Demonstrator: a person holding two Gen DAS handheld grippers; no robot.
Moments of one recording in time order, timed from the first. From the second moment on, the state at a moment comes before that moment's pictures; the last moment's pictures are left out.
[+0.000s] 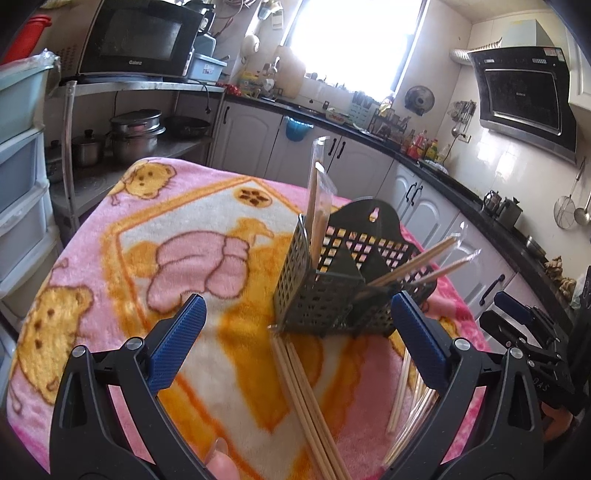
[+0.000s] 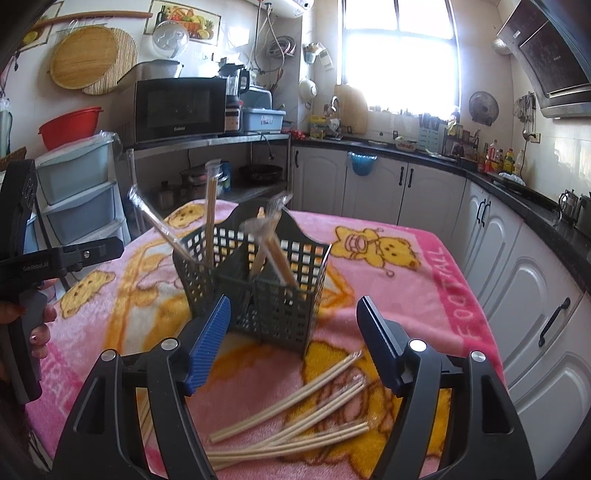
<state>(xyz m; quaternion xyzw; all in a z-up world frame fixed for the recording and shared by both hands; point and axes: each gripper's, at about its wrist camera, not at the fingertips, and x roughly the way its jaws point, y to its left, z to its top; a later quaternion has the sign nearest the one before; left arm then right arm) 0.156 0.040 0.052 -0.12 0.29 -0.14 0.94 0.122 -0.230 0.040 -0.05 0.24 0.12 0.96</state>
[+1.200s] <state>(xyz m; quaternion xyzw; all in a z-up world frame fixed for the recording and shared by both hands) 0.190 0.023 -0.034 -0.13 0.42 -0.17 0.88 0.130 -0.297 -0.056 0.05 0.38 0.06 0.92</state>
